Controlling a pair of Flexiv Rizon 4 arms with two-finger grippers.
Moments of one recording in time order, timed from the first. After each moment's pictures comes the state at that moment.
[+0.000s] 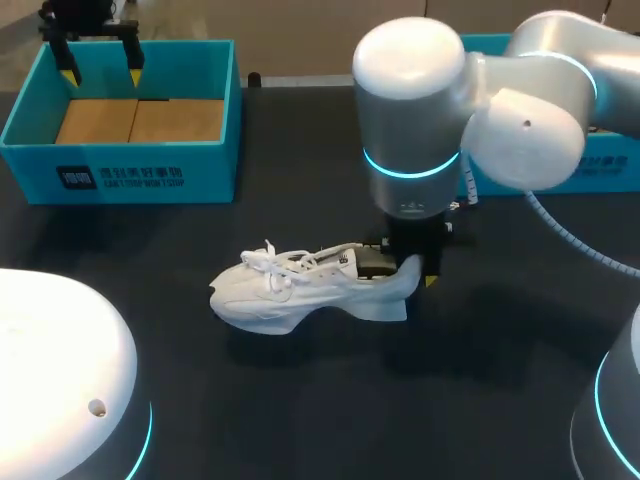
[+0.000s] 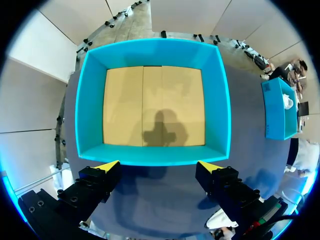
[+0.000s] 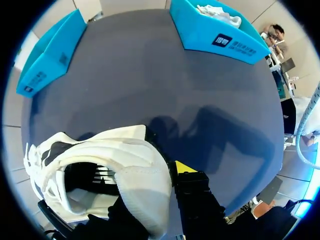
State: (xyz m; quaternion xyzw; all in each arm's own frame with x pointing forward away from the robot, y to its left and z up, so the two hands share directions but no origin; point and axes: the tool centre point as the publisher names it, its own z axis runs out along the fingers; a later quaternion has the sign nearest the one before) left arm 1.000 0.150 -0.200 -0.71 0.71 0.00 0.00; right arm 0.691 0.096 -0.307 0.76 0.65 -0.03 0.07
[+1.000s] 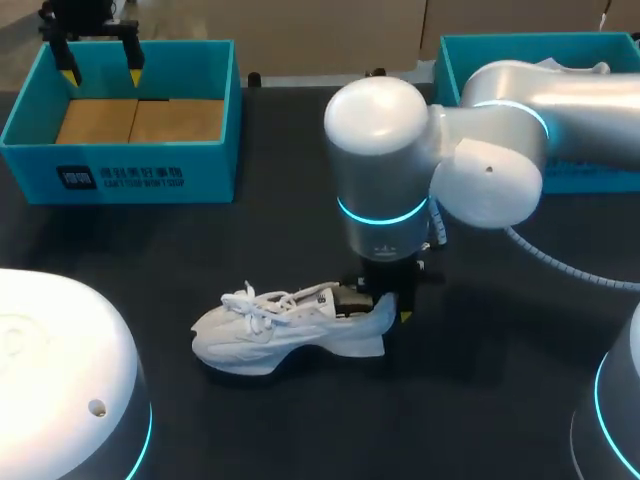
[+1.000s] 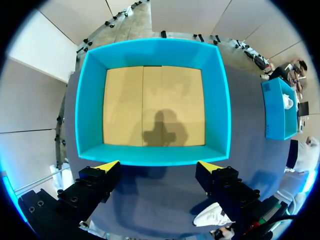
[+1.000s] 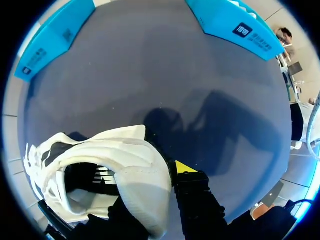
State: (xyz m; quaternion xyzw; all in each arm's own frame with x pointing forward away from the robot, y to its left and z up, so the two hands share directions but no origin) left arm 1.000 0.150 -0.200 -0.71 0.71 0.00 0.00; right arm 0.669 0.127 -0.365 0.74 0.67 -0.04 0.05
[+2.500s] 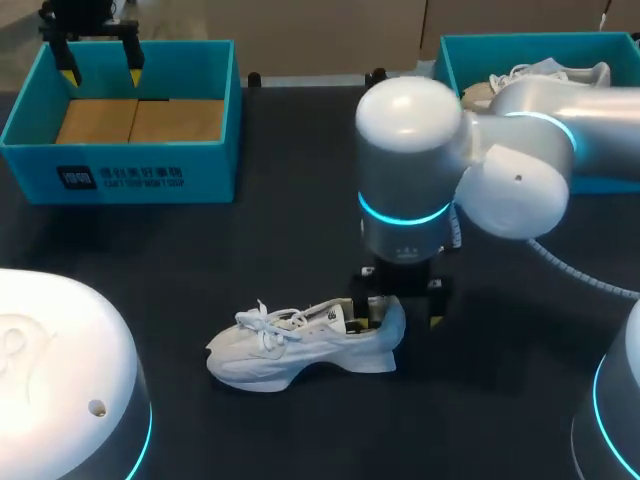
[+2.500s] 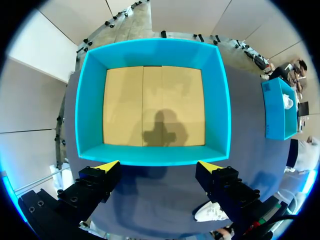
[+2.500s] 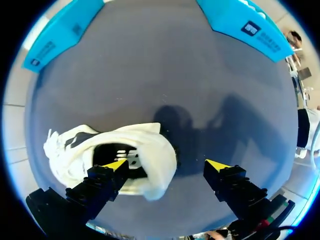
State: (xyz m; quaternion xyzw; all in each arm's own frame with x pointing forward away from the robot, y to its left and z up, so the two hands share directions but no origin) left arm 1.000 0.150 -0.200 -0.71 0.71 0.00 0.00; right arm 0.658 0.123 -0.354 0.71 0.70 -0.02 0.01
